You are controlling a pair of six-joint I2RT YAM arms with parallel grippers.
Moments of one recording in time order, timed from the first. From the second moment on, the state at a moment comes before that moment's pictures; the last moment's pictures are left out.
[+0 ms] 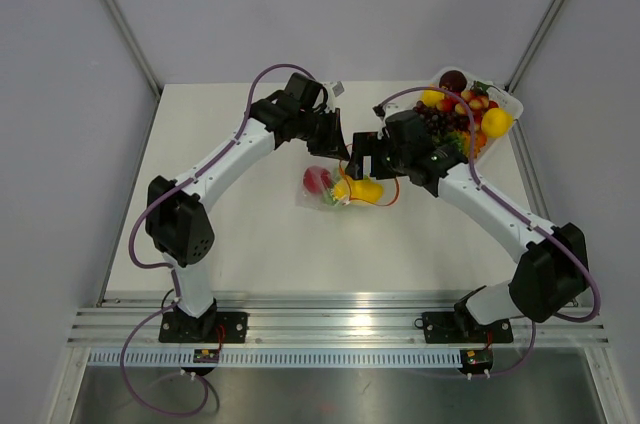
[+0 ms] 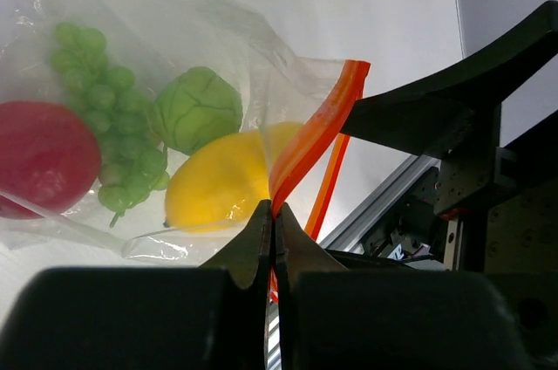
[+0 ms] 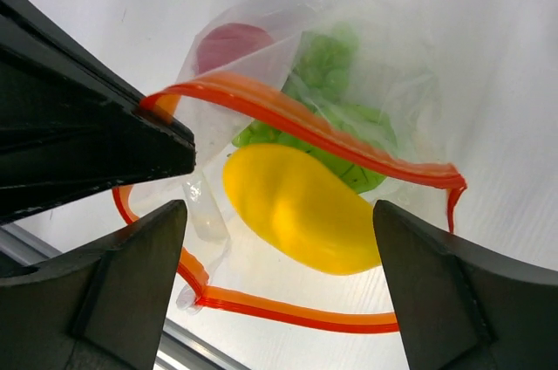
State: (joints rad) left arm -0.59 1.85 1.76 -0.73 0.44 -0.49; right arm 0.55 1.44 1.19 -0.44 -0.09 0.40
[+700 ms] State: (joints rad) left arm -0.58 1.84 1.76 -0.75 0.44 -0.46; right arm 0.05 1.44 1.35 -0.55 0.25 0.34
